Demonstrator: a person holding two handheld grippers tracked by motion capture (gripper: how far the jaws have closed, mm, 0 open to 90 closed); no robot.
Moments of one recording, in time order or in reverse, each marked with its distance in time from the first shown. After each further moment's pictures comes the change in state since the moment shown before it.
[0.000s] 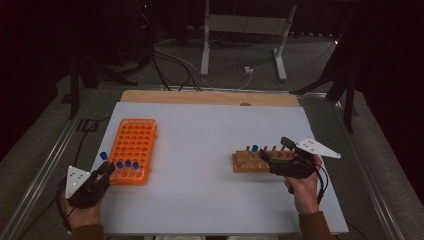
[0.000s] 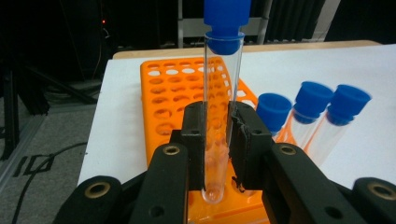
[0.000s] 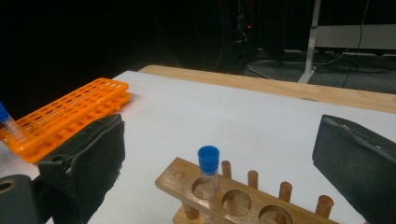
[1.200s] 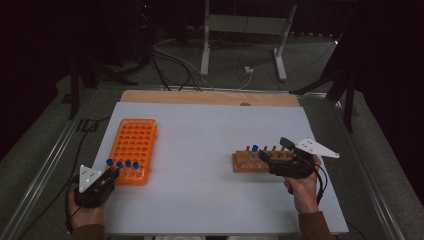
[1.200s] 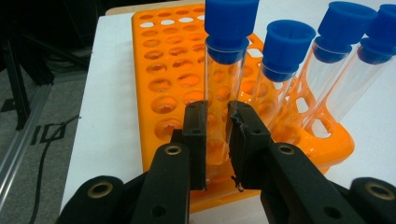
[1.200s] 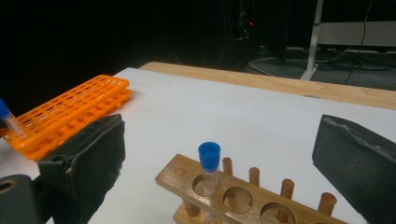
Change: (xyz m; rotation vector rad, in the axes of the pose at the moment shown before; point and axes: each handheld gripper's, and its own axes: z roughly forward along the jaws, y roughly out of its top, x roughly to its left) left arm -0.007 -0.007 0.011 0.176 0.021 0.052; right arm -0.001 -0.002 0.002 0.012 0.006 -0.002
